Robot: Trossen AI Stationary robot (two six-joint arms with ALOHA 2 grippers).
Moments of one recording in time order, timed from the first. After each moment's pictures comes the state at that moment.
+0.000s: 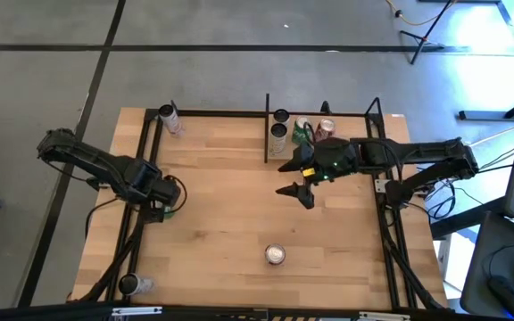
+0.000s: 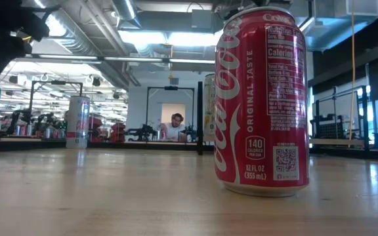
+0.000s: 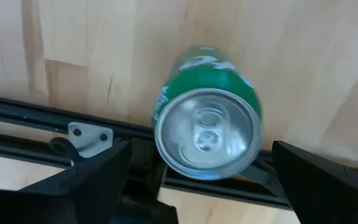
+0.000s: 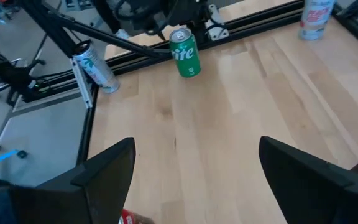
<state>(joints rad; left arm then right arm) -0.32 1.06 0.89 -1.49 0.02 -0.54 0.10 1.37 1.41 -0.58 -0.01 0.34</state>
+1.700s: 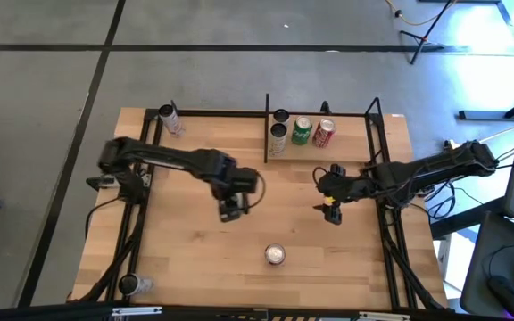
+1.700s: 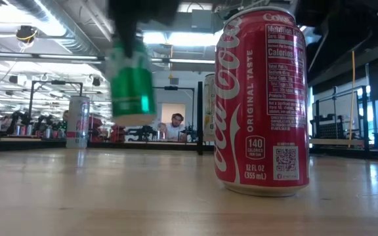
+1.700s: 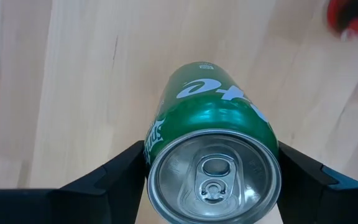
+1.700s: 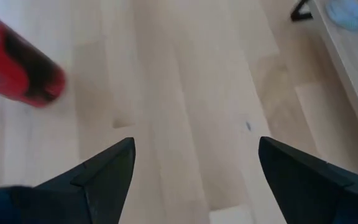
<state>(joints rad) -0.08 1.78 1.63 -1.29 0.03 -0.41 0.23 1.09 0.81 -0.67 0.18 0.37</state>
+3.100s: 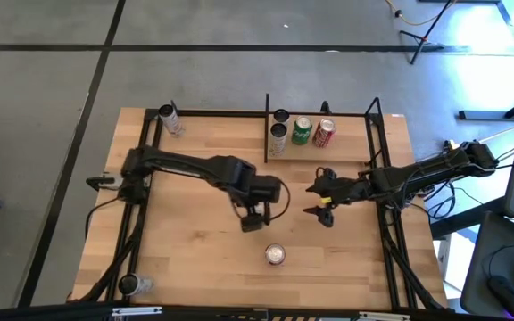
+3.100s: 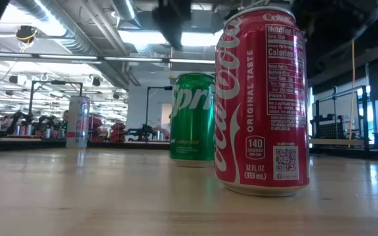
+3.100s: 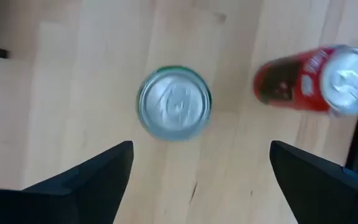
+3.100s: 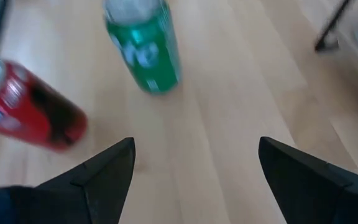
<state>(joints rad) -0.15 2.00 2.01 -1.29 -0.01 -0.36 0.23 1.09 0.67 -0.33 0.17 0.39</state>
